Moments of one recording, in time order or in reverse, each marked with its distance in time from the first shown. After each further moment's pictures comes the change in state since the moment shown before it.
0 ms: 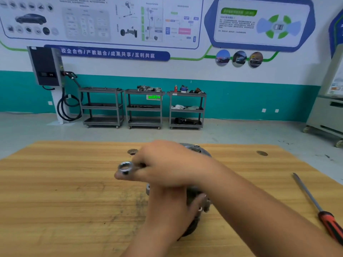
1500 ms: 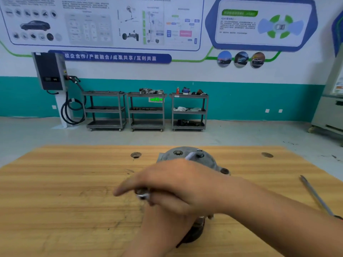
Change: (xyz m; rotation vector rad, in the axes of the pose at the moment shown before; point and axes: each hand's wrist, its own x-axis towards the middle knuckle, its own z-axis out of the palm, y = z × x) left_hand 0.008 -0.012 -0.010 0.095 -0.287 -0.405; right_hand -0.035 0.008 0.005 0.136 0.169 -0.462
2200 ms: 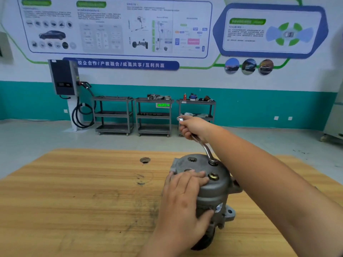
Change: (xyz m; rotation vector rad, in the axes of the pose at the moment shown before) left_hand 0.000 -0.009 0.008 -0.205 0.334 0.565; right_hand 0.058 0.186 -0.026 1.053 0.549 1.073
